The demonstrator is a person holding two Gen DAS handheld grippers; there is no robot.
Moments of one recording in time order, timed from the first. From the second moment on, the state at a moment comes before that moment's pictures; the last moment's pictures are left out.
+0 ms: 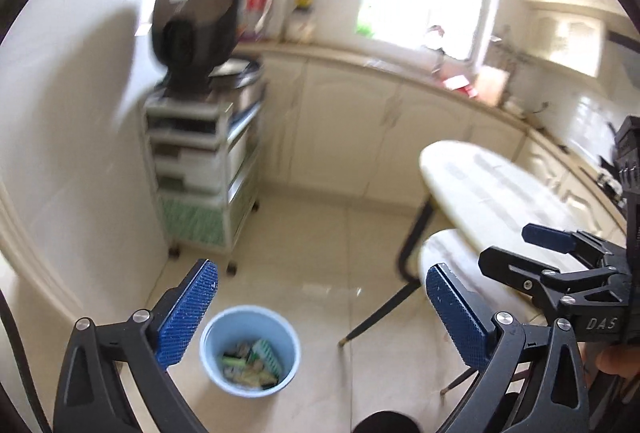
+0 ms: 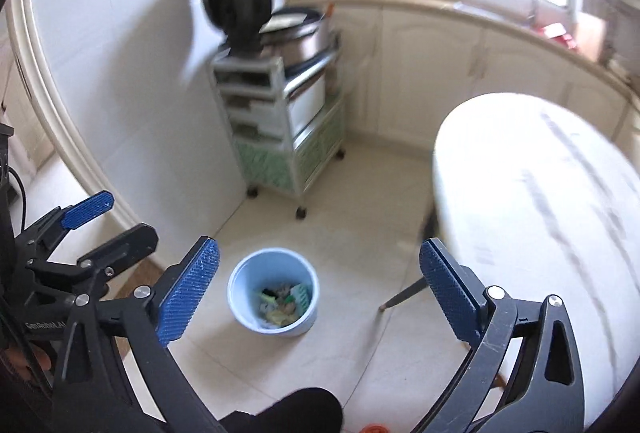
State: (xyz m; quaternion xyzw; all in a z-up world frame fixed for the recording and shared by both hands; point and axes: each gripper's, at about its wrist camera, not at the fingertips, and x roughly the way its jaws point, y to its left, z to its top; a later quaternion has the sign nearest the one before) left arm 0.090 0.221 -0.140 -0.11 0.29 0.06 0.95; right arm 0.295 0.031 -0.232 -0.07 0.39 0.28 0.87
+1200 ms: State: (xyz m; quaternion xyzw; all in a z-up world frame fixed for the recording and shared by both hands) left arm -0.172 0.014 -0.043 0.02 0.04 -0.04 1.00; right arm 0.059 -0.222 -0.030 -0.02 0.10 0.03 0.99
